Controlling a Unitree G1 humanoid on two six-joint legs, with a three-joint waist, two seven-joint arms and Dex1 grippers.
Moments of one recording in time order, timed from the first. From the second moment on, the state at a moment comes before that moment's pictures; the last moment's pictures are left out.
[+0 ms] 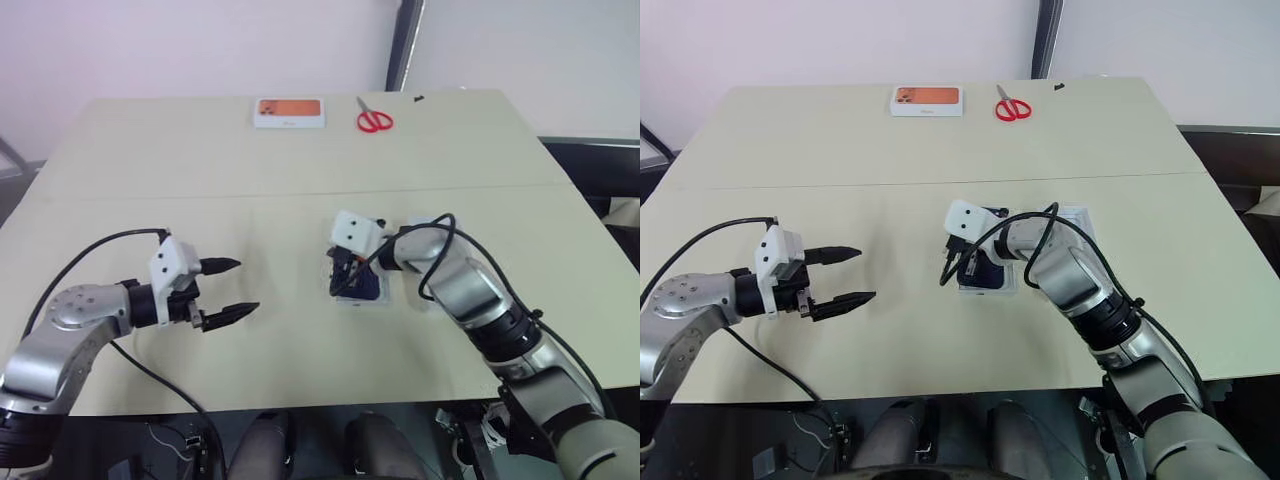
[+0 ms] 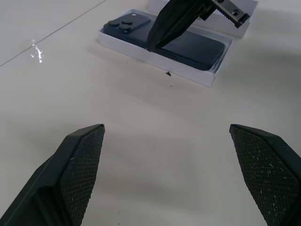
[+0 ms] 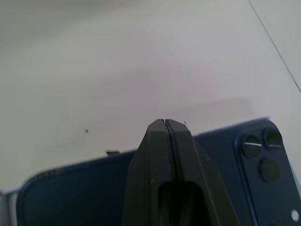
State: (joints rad) left arm -0.07 0.85 0.11 -0.32 -0.57 0.40 -0.97; right arm -0.72 -0.50 0.45 -0.11 -0.10 0.71 0.85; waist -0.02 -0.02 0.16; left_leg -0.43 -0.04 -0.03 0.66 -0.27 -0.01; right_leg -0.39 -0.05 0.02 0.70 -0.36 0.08
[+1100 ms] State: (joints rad) left arm -0.72 0.68 -0.28 -0.15 -0.44 0.89 -0.82; right arm -0.65 -0.80 0.30 -0.10 -0.07 0.55 0.95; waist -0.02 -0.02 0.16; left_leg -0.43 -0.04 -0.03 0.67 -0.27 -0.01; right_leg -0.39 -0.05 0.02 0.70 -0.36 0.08
